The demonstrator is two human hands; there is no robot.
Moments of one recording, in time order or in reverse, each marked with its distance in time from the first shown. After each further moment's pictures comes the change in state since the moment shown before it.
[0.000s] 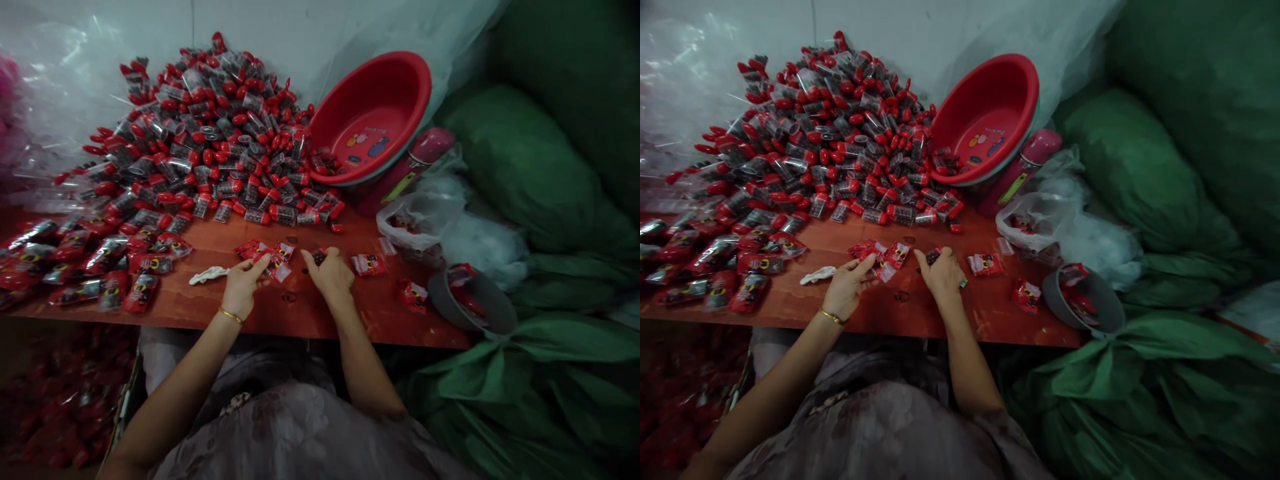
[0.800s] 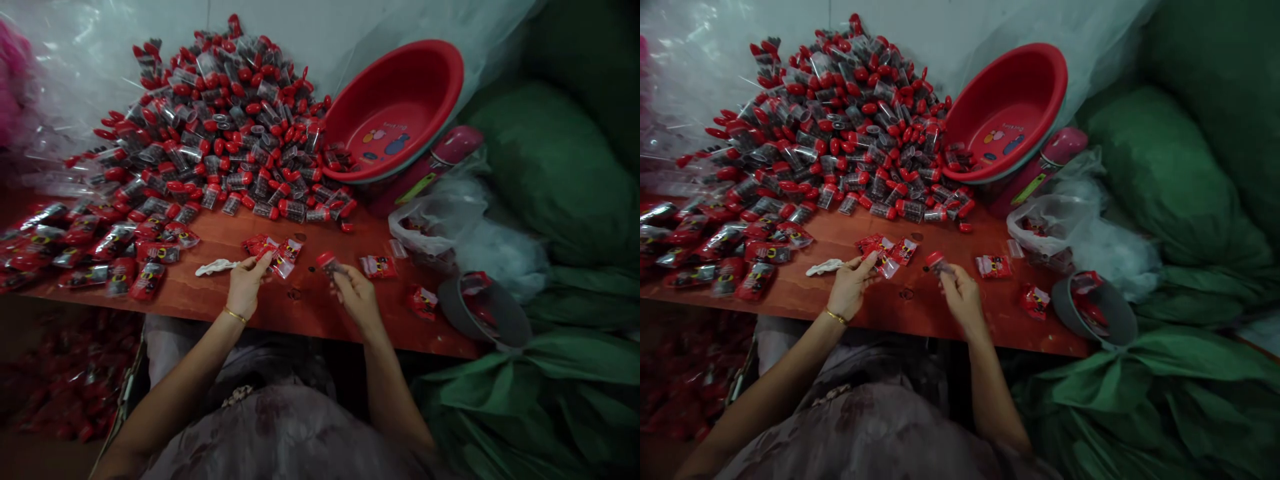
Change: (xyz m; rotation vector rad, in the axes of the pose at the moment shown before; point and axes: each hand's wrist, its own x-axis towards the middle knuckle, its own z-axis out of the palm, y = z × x) left_hand -0.001 -0.011 -0.007 -0.025 0.063 0.062; right_hand -0.030 0.043 -0.016 0.703 -0.207 -0.168
